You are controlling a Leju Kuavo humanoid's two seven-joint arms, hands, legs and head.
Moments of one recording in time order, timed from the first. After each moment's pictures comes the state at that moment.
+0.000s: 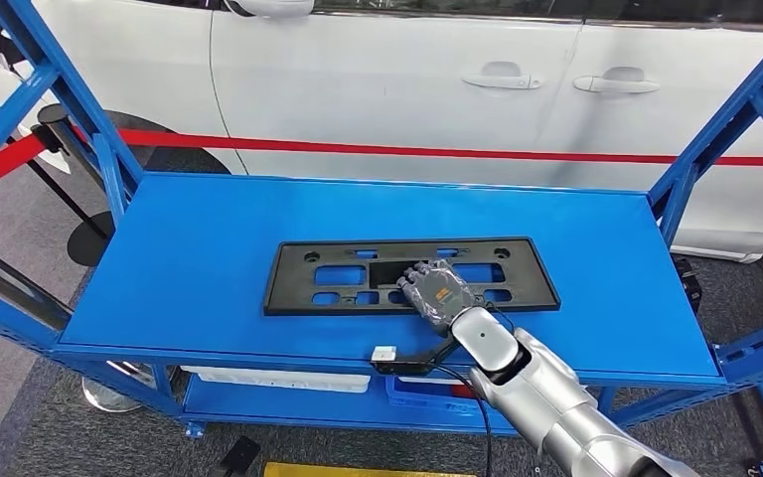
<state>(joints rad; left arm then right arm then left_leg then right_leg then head) -0.10 -0.21 0.88 -0.19 -1.41 0.19 -0.05 -0.75 0.09 0.95 -0.55 1.33 -0.27 -0.19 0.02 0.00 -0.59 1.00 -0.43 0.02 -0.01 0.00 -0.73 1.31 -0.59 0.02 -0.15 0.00</state>
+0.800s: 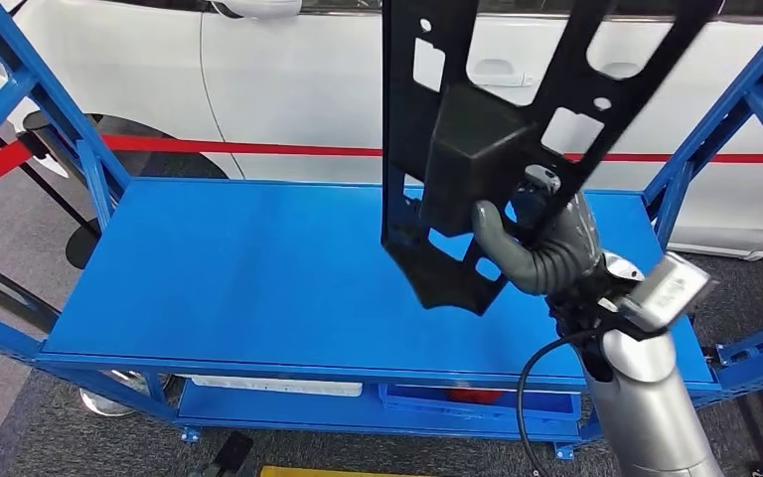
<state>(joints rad) -0.10 -0.21 0.90 -0.19 -1.38 0.30 -0.10 -0.58 -0.03 0.45 -1.56 -0.14 0.29 -0.51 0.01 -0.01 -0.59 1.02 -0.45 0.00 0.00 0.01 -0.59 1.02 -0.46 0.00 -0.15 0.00</state>
